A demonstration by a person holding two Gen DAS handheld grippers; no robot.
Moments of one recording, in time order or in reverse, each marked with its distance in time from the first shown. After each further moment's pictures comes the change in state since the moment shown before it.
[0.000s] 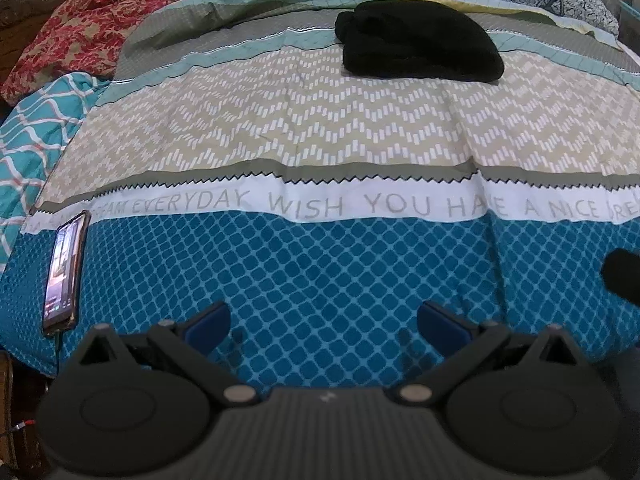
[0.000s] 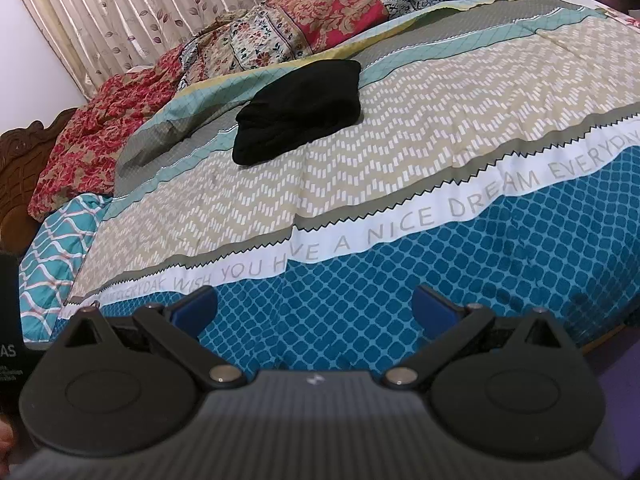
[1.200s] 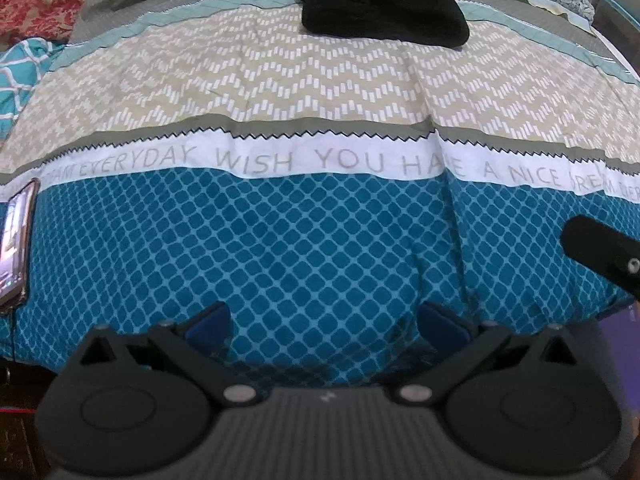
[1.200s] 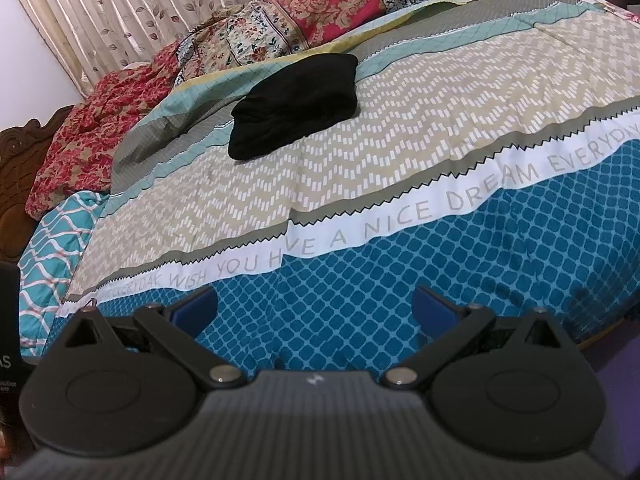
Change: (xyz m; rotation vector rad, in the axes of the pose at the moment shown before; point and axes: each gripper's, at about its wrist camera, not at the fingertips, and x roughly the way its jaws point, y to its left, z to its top) left arm 0.007 -0.004 -0.008 0.003 0.105 -0.154; right arm 0.003 -0.001 0.000 -0.003 0.013 -0.003
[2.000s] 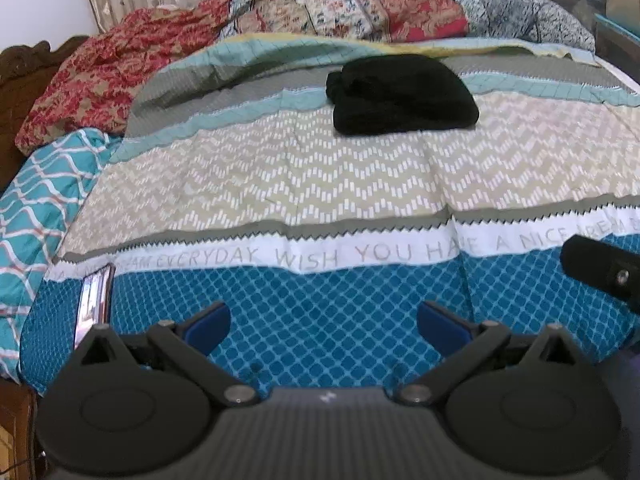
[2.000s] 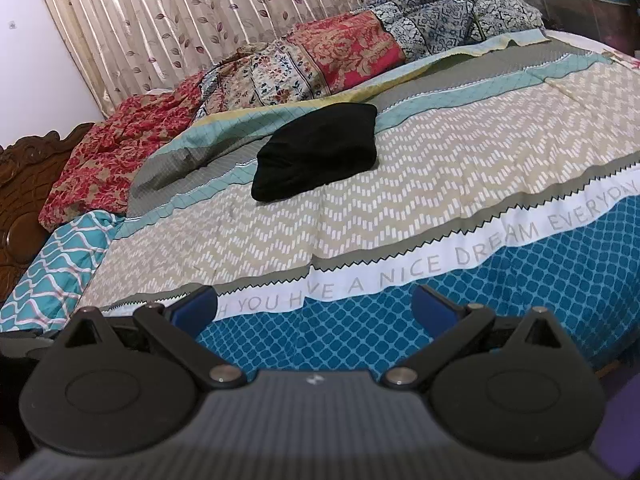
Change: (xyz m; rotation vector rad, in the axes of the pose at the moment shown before) left arm -0.052 -0.016 0.007 0.062 -0.244 0.178; right arm -0.019 0.013 0.008 -0.050 -0.116 0.019
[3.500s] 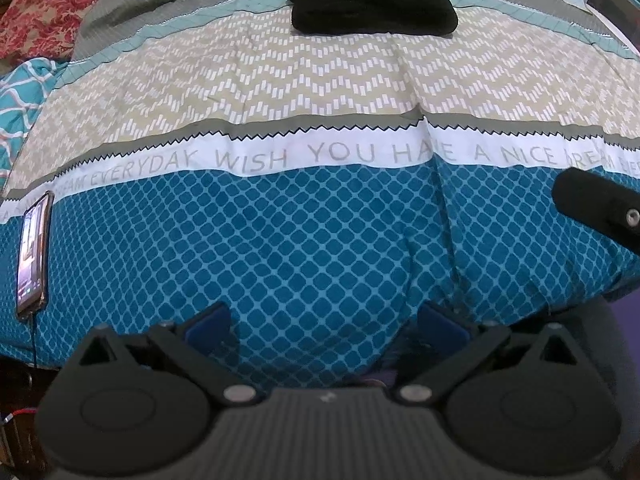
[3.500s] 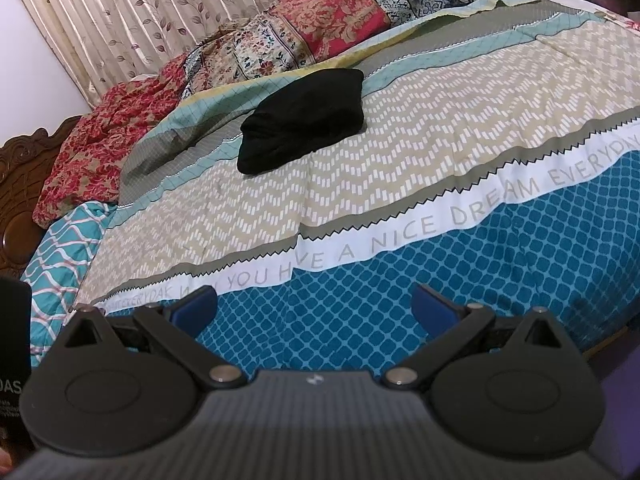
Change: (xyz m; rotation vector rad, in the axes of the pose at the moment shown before) left arm 0.039 -0.010 -0.021 0.000 0.257 -0.132; right arm 0.010 -0.011 -0.007 0.058 0.082 -0.003
